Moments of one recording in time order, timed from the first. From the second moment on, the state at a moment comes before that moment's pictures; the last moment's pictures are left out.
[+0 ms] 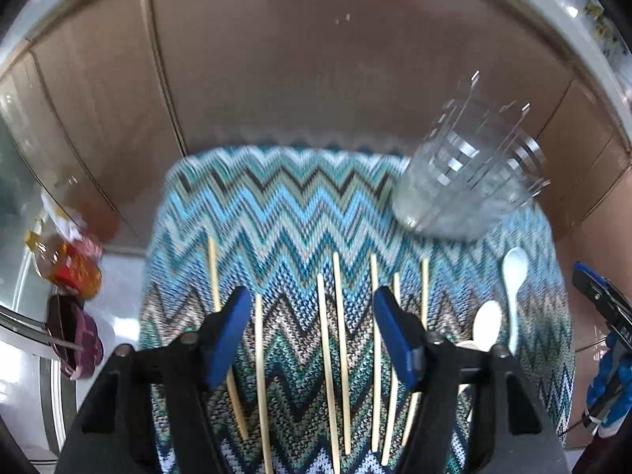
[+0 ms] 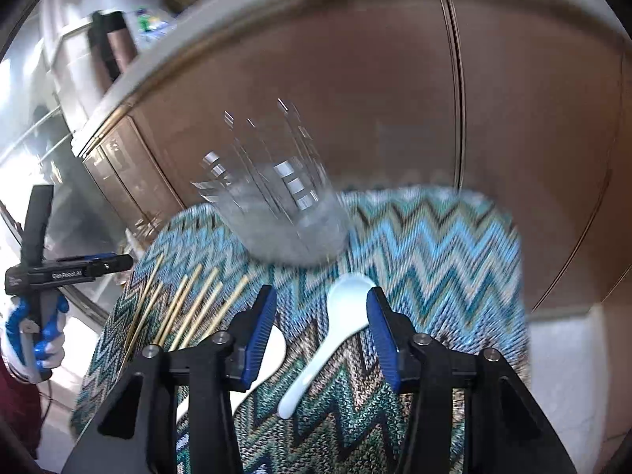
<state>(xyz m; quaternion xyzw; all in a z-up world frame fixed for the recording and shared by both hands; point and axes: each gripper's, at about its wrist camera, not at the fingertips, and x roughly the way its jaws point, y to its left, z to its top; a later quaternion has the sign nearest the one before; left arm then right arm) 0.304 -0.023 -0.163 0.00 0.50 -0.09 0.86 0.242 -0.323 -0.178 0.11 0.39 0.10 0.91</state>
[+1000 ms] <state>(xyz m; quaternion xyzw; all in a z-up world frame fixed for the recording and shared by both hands) 0.375 -0.057 -0.248 0.01 0.62 -0.08 0.78 0.338 -0.338 -0.264 0.13 0.51 0.19 0.83</state>
